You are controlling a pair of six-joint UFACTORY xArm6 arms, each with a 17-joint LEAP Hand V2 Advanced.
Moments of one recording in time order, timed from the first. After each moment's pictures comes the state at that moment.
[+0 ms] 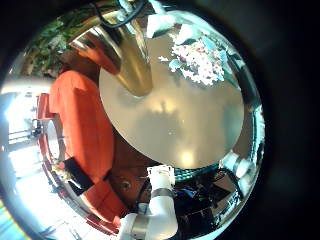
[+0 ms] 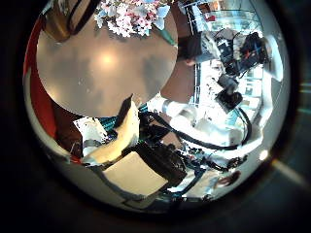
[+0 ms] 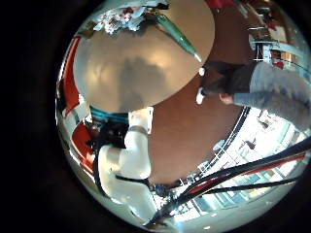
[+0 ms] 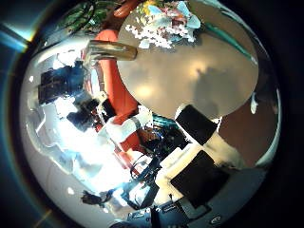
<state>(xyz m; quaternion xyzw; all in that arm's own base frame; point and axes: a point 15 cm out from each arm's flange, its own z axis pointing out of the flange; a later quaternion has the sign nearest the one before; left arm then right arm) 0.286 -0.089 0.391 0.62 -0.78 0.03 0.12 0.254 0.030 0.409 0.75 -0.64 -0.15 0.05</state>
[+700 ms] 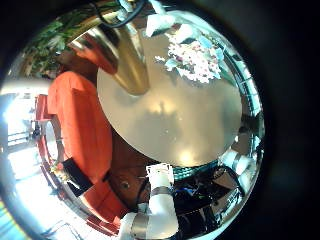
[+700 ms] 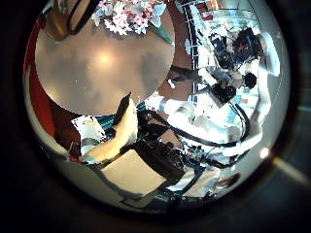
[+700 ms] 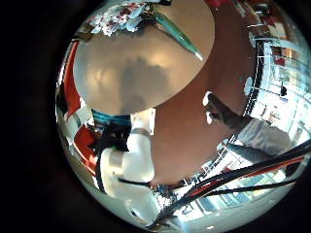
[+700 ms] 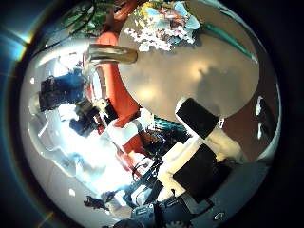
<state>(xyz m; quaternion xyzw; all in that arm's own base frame) 0.262 -0.113 0.392 0.57 -0.81 0.01 0.11 0.271 0.004 0.408 0.72 -0.68 -0.15 0.03</state>
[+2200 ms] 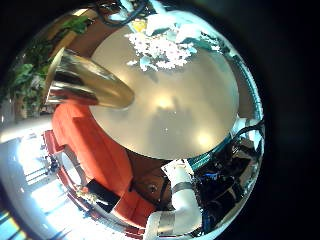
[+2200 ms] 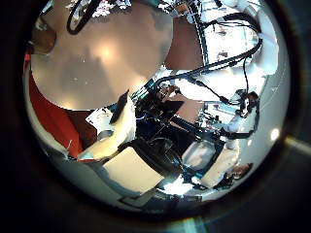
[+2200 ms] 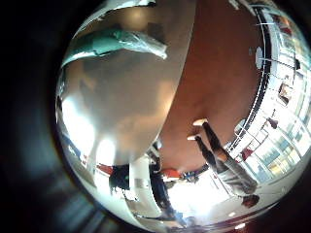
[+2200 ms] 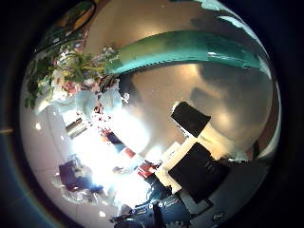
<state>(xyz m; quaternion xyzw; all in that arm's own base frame) 0.253 -0.130 0.383 0.45 -0.89 -0.06 0.09 0.408 -0.137 0.190 0.60 -0.77 -0.22 0.05</state>
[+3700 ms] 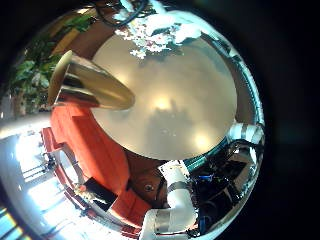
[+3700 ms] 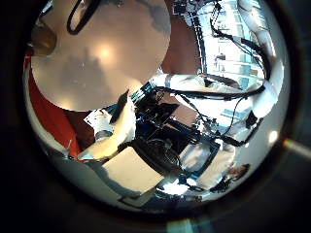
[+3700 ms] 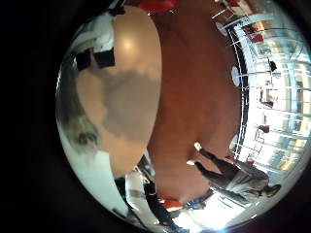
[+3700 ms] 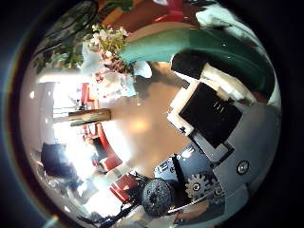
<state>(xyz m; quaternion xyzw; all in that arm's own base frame) 0.267 -0.134 0.409 0.47 -0.88 -0.03 0.10 0.400 -0.114 0.365 0.67 -0.74 -0.03 -0.09</state>
